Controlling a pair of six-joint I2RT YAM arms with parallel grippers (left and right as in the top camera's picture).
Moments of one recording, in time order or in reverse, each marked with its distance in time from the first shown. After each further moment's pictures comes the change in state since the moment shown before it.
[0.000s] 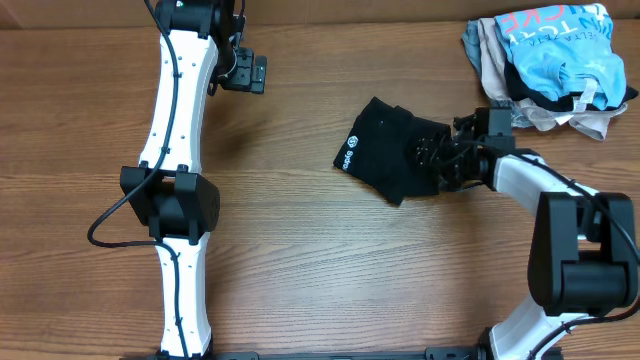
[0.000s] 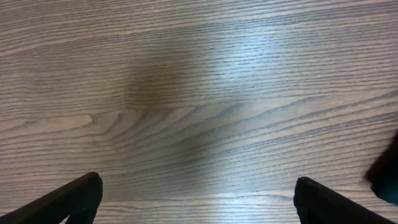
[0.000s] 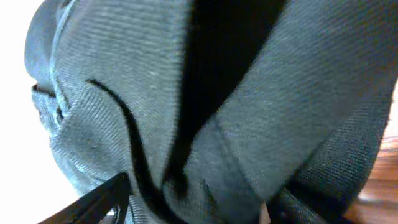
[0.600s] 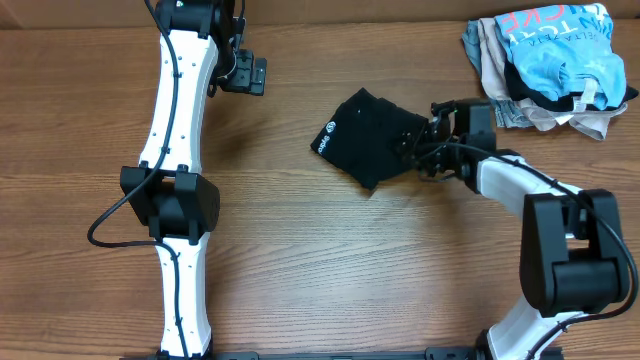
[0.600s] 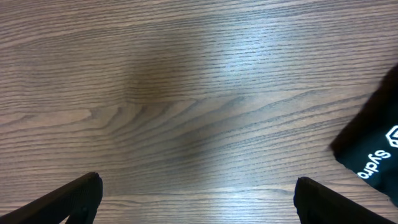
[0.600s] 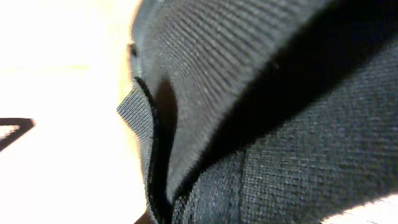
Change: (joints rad) left arm 0.000 0.000 0.000 -0.019 0.000 0.000; right arm 0.077 0.002 0.003 0.236 -0.151 0.130
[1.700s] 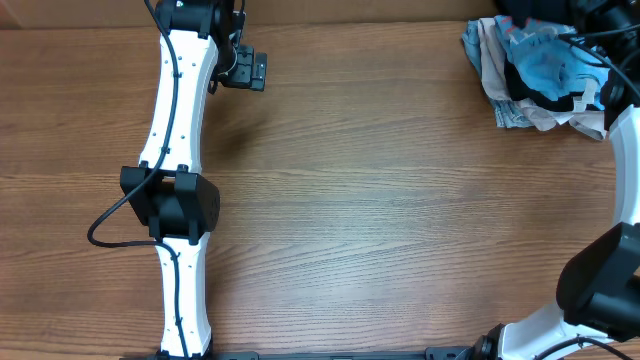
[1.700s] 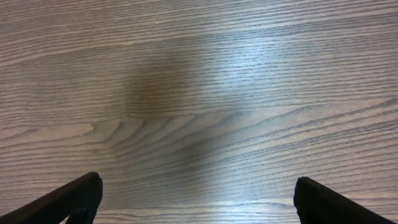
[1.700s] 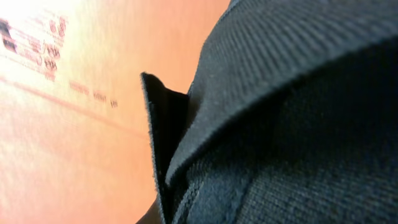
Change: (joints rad) left arm 0.000 0.000 0.000 0.047 0.000 0.000; right arm -0.432 -0.060 0.626 0.071 0.114 0.192
